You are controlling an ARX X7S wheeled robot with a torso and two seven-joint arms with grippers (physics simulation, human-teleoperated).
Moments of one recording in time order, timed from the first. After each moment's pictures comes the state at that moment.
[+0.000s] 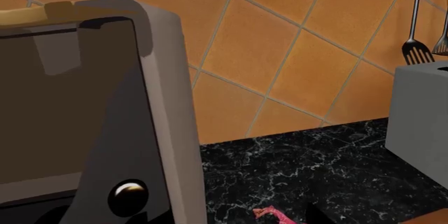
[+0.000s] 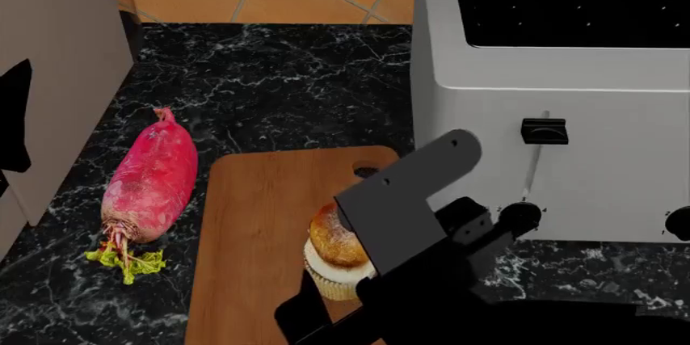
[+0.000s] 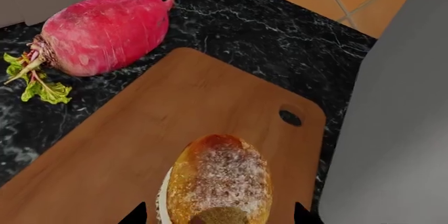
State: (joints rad) left arm -0.83 -0.51 -0.09 0.43 -0.59 -1.22 0.00; right arm 0.88 0.51 -0.39 -0.47 1.28 1.38 0.55
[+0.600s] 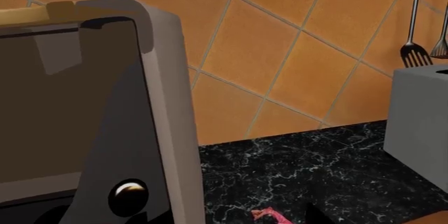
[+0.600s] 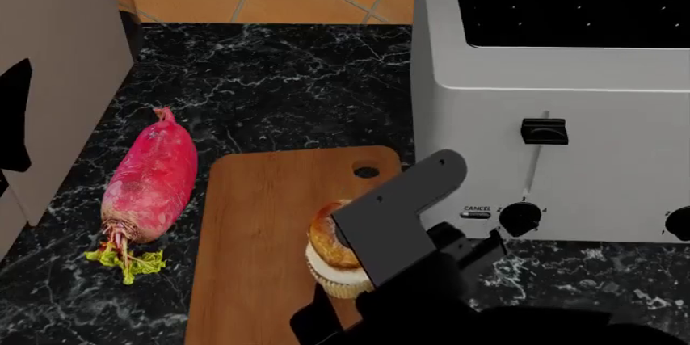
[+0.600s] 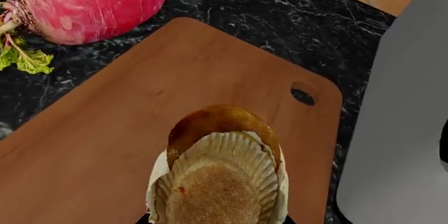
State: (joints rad) left arm -0.83 -0.51 -0.10 0.43 -0.61 -1.21 -0.01; right arm 0.86 0.53 -0.50 -0.42 1.17 1.29 0.45
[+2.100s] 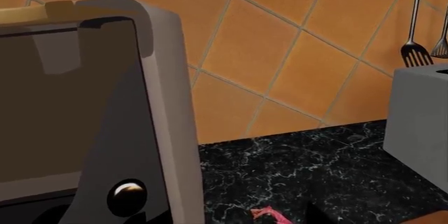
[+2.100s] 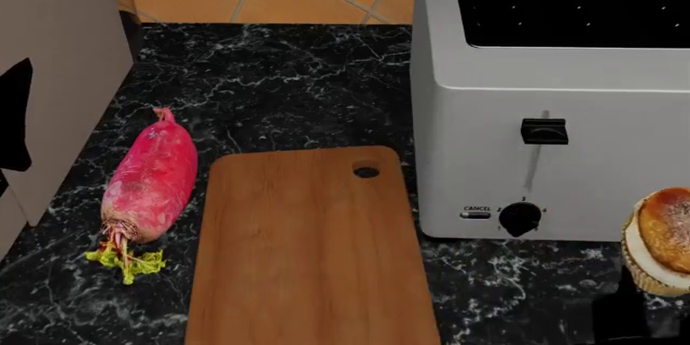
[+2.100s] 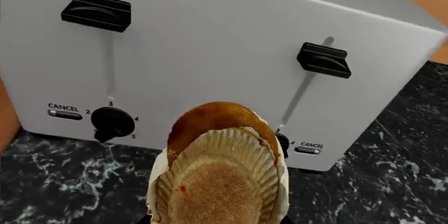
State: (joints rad) left arm -0.84 -0.52 -0.09 0.42 -0.65 -1.22 -0.04; right arm 0.36 1.04 0.16 -0.58 1.41 1.13 0.63
